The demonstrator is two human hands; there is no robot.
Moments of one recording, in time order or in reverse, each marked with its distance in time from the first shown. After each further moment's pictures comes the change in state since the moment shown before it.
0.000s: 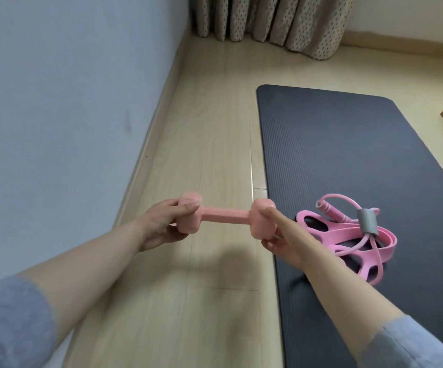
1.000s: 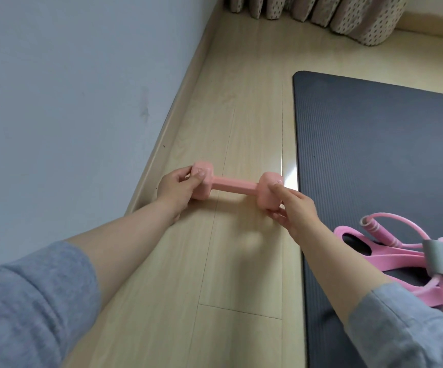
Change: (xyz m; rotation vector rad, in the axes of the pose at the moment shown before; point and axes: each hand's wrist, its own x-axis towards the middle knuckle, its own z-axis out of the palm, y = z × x) left_hand 0.085 0.007 -0.024 0.005 0.448 0.300; right_hand 0.100 -0.023 0.041 0.004 0.121 -0.239
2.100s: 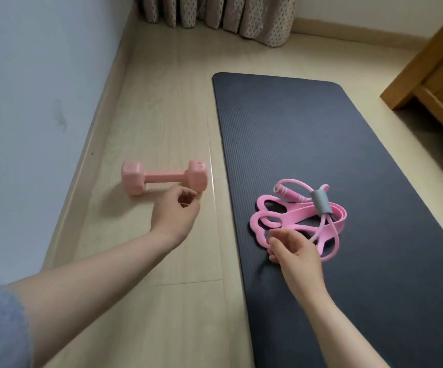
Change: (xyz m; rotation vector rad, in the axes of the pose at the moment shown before) left_hand -0.123 0.017 0.088 0.437 -0.111 0.290; right_hand -0.153 0.051 -0.129 -0.297 0.265 -0.316
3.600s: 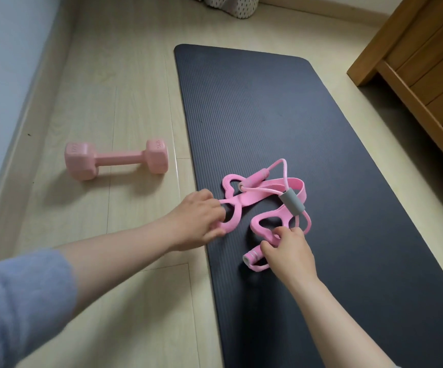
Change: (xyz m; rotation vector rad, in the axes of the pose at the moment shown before) left_hand -0.005 -0.006 0.088 0.815 -0.632 0.987; right_hand 0.006 0.027 -0.052 -0.852 0.045 0.150
